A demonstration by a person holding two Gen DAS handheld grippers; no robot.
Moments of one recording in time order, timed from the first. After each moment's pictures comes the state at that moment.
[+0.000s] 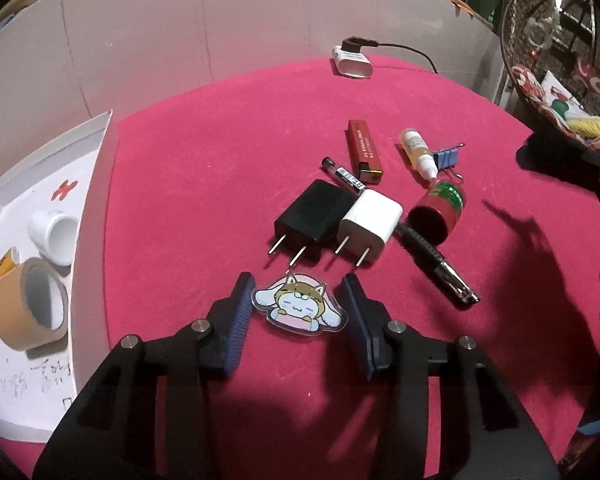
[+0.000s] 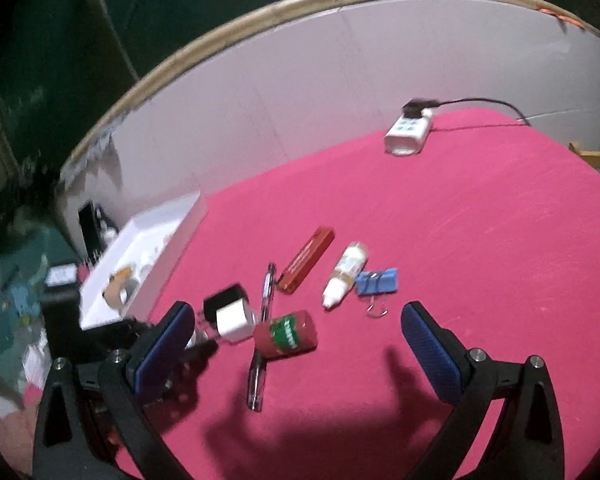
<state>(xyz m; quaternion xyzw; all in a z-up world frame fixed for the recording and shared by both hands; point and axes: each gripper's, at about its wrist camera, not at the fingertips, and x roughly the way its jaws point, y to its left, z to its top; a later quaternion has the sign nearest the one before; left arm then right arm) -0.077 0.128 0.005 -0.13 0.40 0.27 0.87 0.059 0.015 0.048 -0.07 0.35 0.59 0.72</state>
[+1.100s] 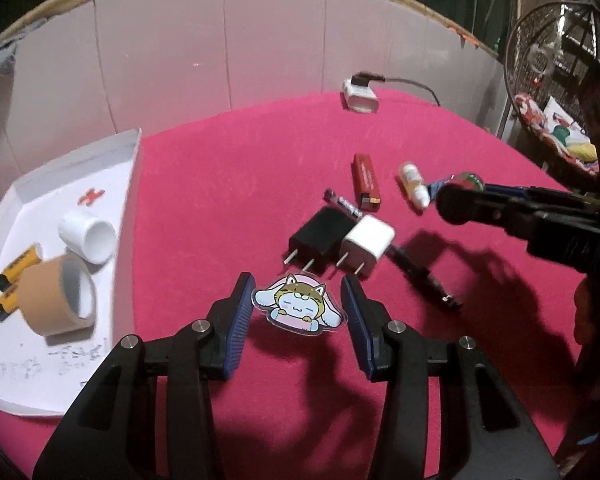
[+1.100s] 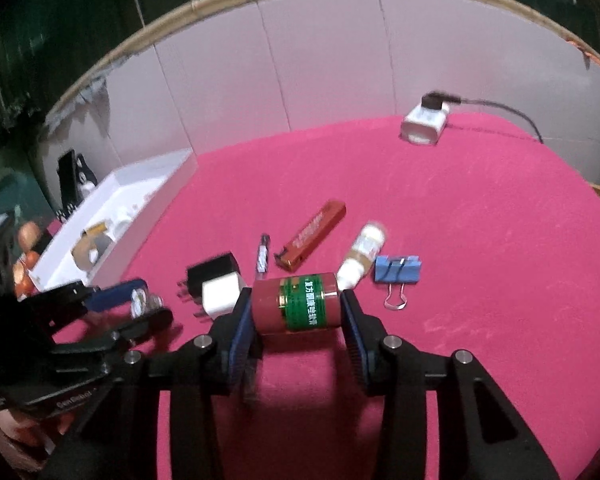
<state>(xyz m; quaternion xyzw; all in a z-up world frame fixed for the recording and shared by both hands) -0.100 0.117 0.026 -0.13 0.34 0.29 0.88 0.035 0.028 0.050 -0.12 0.33 0.58 0.74</state>
